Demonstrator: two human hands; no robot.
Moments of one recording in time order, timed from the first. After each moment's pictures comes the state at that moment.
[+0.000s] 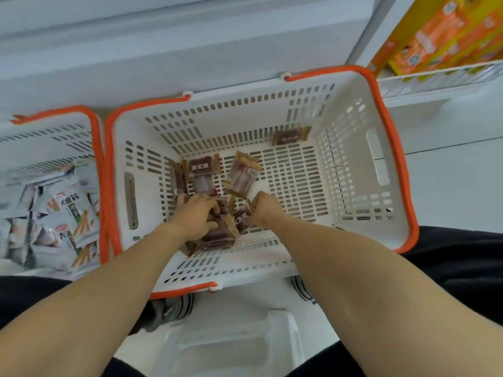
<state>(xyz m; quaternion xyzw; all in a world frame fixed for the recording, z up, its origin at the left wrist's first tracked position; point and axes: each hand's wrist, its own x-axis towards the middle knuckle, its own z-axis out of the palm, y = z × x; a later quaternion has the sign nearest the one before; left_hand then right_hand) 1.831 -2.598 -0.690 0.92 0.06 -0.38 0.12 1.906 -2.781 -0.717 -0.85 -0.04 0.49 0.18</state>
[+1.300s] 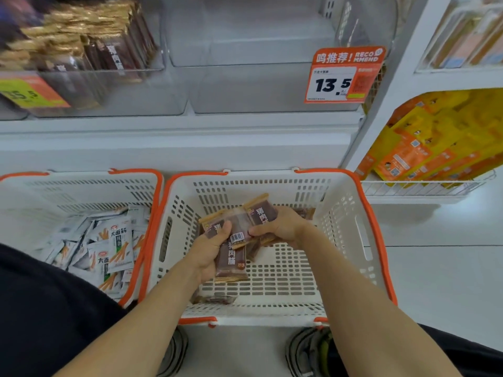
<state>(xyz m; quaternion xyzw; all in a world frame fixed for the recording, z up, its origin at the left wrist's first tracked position) 1.837 -2.651 -0.579 0.42 0.42 -0.04 0.80 1.978 -2.795 -0.586 -0.70 -0.06 0.50 0.52</state>
